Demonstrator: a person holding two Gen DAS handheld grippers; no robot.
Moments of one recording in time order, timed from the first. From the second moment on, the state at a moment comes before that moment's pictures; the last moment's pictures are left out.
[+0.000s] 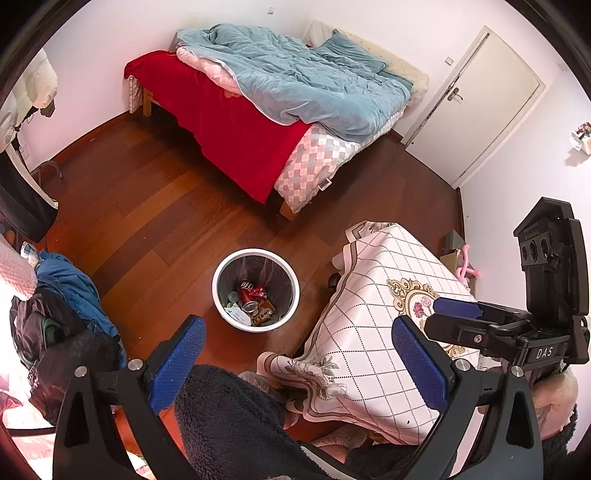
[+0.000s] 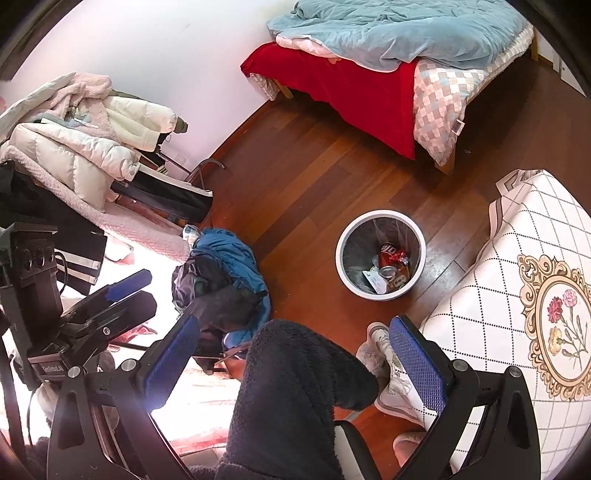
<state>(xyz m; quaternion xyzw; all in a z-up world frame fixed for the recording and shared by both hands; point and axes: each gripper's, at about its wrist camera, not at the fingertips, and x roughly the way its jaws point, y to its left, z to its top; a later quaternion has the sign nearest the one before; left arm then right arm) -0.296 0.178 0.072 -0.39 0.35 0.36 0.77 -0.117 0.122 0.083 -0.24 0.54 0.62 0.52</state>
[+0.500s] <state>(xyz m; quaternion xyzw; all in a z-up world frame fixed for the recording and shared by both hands) -0.294 0.177 0.073 -0.39 0.34 0.36 0.77 -0.122 0.128 0.085 -0.24 0.54 0.63 0.51</state>
